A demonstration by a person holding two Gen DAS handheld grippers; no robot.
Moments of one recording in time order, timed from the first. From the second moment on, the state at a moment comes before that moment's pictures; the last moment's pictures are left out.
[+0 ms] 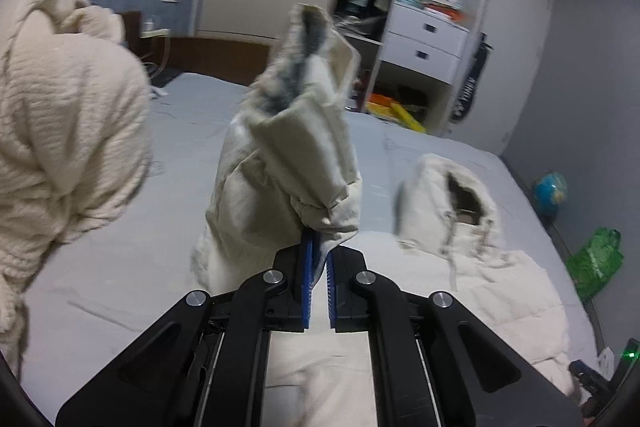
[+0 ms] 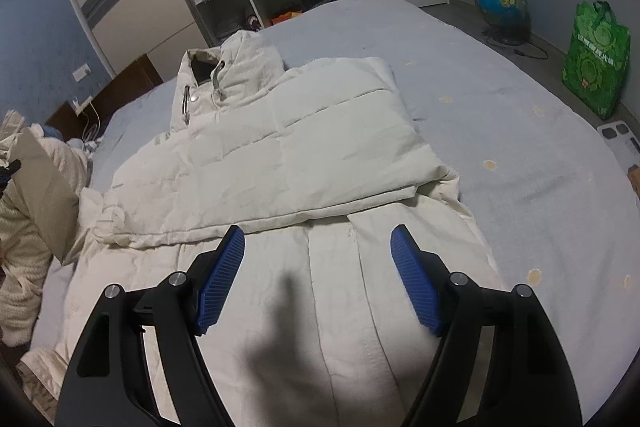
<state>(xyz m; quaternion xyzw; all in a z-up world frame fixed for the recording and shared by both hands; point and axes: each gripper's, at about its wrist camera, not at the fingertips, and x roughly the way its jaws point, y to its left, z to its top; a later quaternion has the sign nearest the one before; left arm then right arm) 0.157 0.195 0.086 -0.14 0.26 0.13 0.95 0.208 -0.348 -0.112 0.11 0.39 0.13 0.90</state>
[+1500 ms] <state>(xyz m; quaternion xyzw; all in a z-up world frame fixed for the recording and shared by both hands) 0.291 -0.116 -0.051 -0.01 0.42 -0.04 0.91 0.214 -0.394 -0.119 0.24 0.39 0.11 0.88</state>
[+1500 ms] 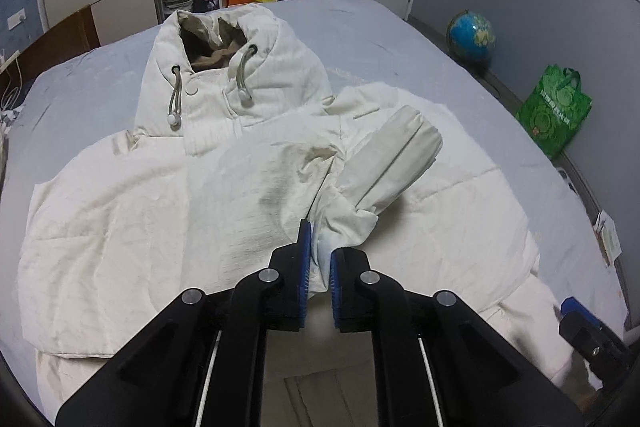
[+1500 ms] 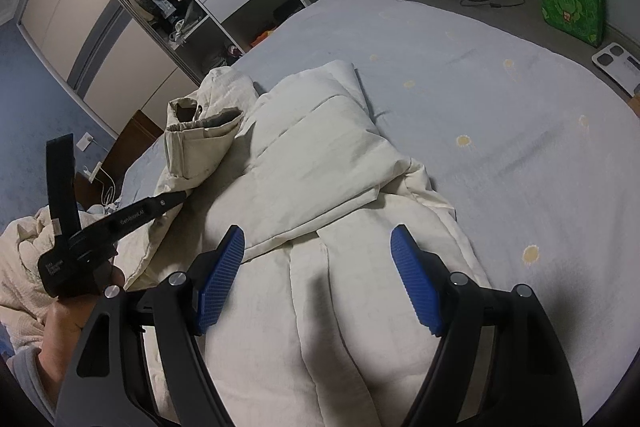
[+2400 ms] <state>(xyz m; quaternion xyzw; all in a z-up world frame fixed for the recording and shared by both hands) 0.271 -0.098 -0.054 -0.06 0.48 -0.08 0.87 0.216 -0.383 -0.122 0.20 0.40 0.08 0.89</state>
